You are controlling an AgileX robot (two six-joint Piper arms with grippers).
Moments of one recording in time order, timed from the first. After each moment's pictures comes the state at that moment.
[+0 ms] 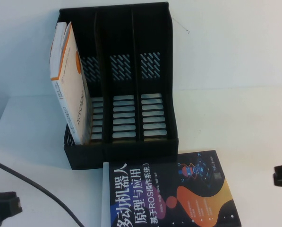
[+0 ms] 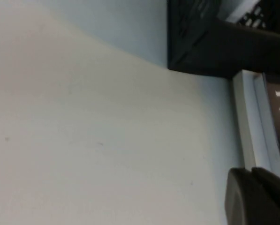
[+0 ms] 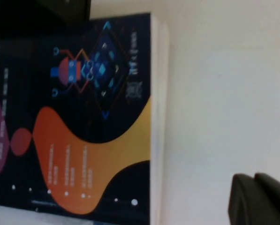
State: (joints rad) right arm 0.10 1.24 -0.66 0.56 0.64 -0.34; left arm 0.00 0.77 -0.46 -0.52 0.64 0.18
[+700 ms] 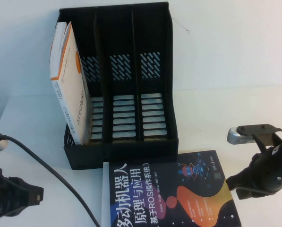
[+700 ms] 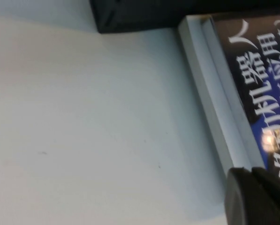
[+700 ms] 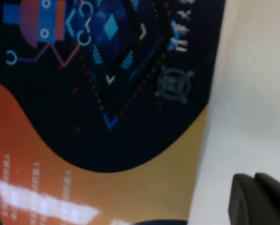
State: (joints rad) right arm 0.31 1.68 -0.85 0.42 0.62 -0.25; left arm 0.00 1.05 -0.59 -0.73 0.81 0.58
